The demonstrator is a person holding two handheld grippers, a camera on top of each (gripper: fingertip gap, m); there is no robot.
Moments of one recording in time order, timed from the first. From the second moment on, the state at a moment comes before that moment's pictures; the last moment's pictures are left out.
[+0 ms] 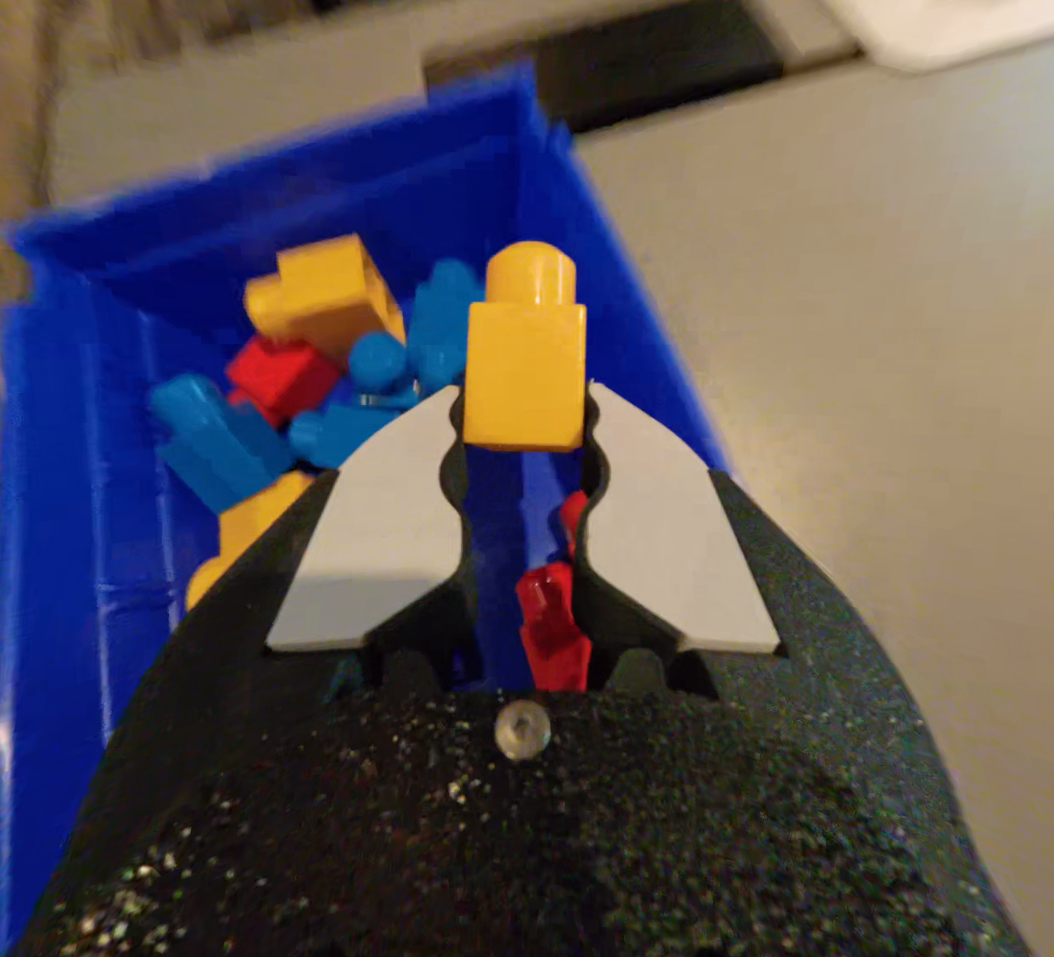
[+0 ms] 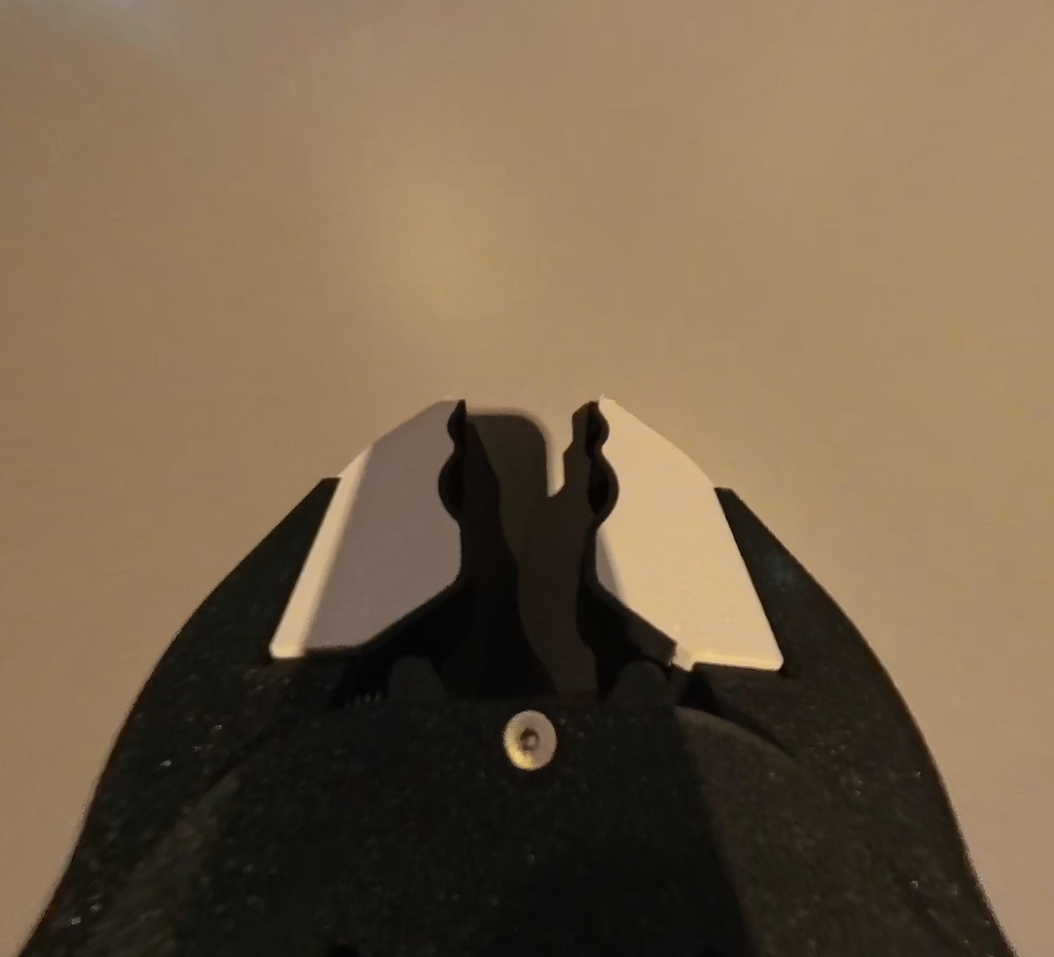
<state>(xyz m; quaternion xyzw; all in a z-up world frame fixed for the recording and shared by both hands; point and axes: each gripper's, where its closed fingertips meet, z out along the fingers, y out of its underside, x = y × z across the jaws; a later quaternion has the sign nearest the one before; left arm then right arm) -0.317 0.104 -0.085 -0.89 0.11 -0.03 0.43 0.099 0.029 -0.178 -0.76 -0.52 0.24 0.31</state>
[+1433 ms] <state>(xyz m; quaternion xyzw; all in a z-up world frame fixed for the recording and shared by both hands) -0.138 0.051 -0.003 -0.72 0.38 -0.08 0.57 0.107 0.017 -0.148 -0.71 -0.55 0.26 0.34</state>
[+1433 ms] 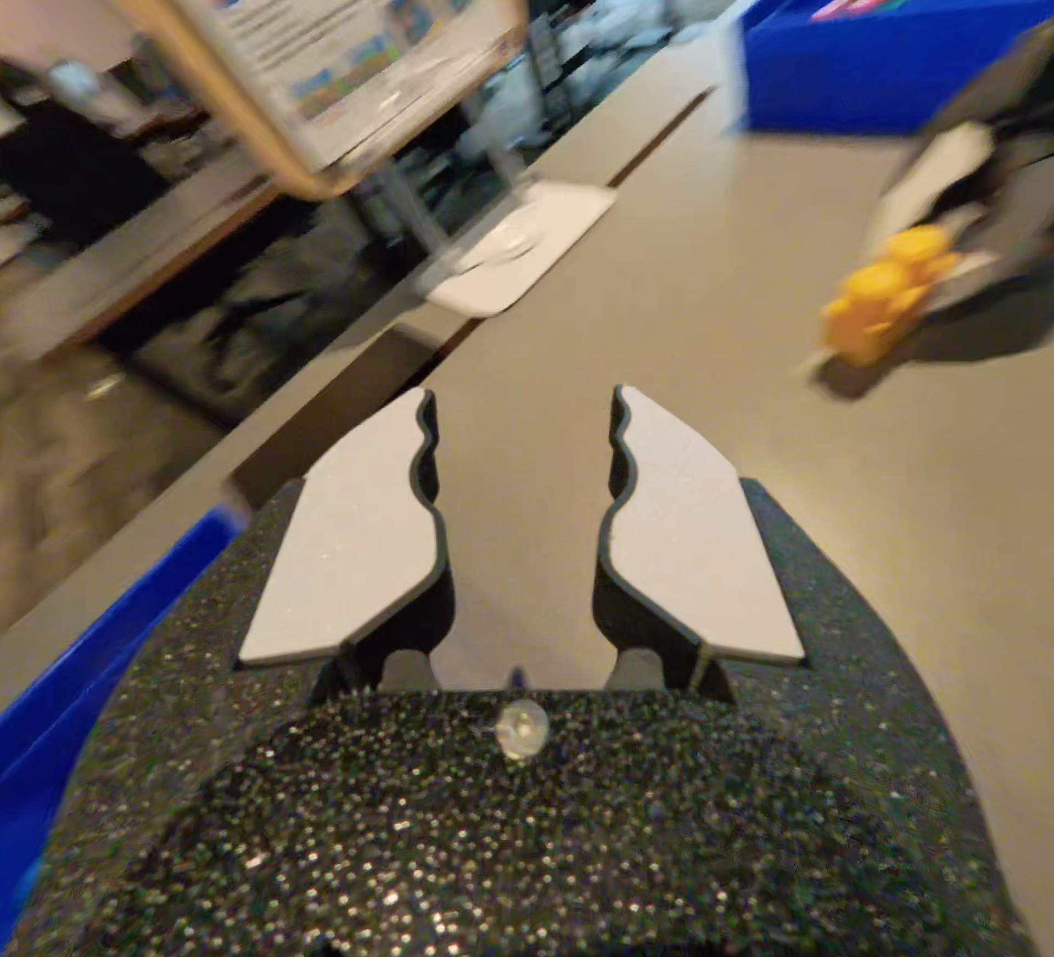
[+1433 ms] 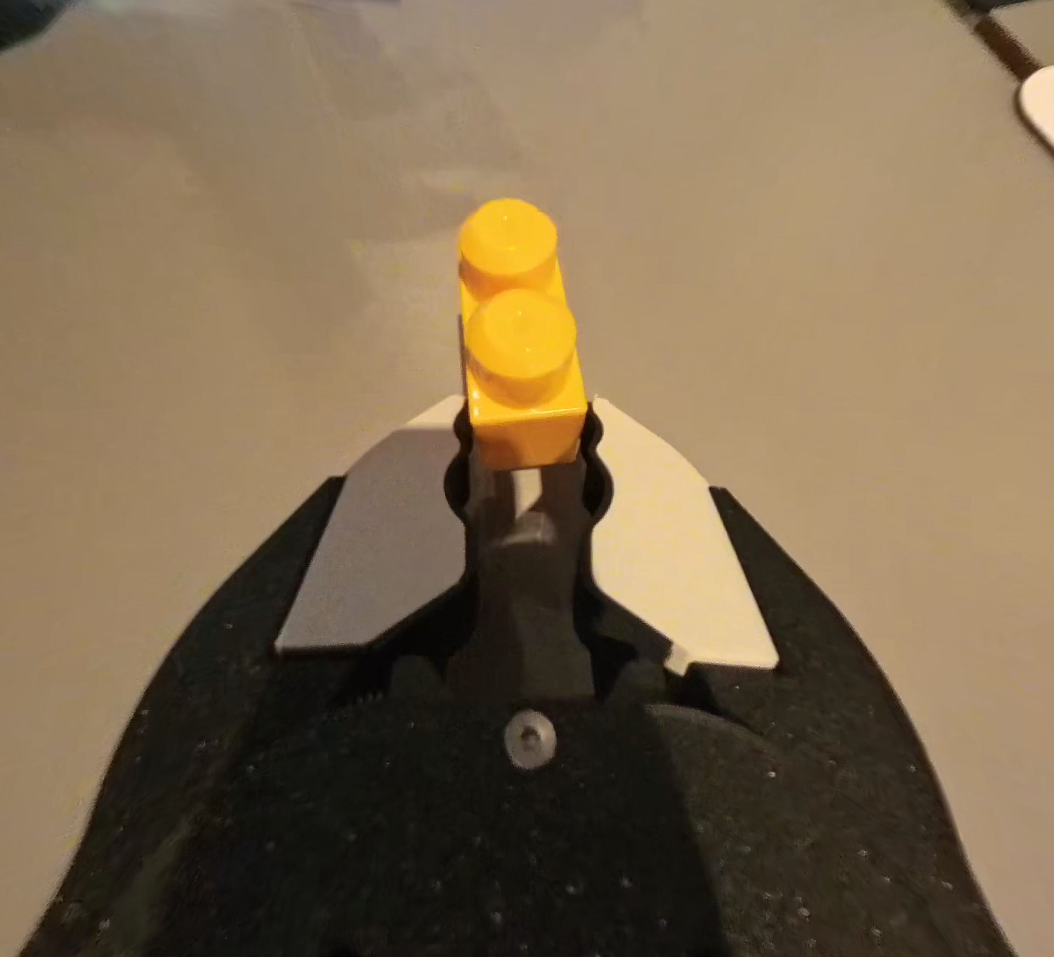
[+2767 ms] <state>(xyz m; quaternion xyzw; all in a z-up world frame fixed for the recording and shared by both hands) -0.403 0.125 -0.156 -0.93 0.22 0.23 0.16 0.110 0.003 -0.162 -0.70 -0.56 0.33 0.30</state>
